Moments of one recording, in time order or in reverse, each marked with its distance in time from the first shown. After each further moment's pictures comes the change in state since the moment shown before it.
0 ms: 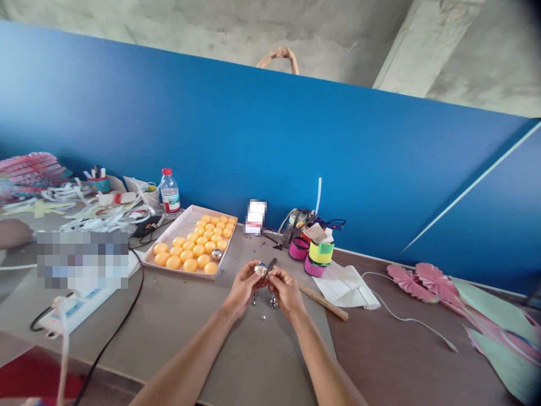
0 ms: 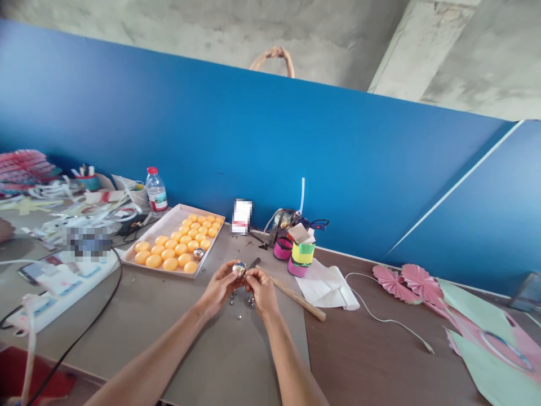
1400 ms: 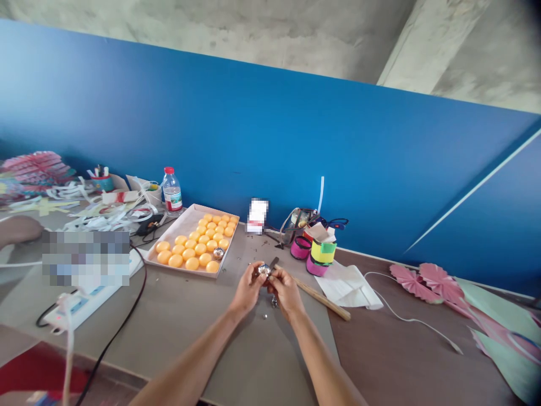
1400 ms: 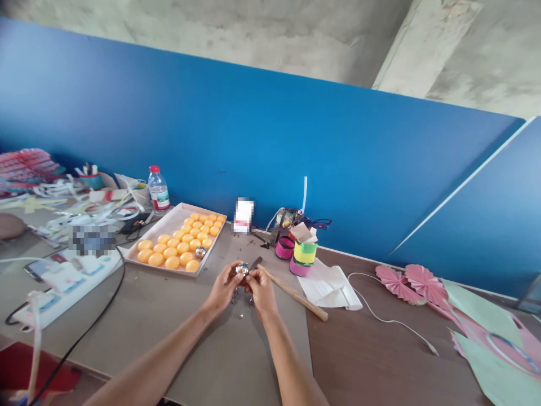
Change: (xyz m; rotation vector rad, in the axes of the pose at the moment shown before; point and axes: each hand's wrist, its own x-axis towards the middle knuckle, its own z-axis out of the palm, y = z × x) left_hand 0.005 -0.021 -0.014 0.369 -0.006 0.227; right_hand -0.002 0.007 0.004 -0.032 0.046 0.069
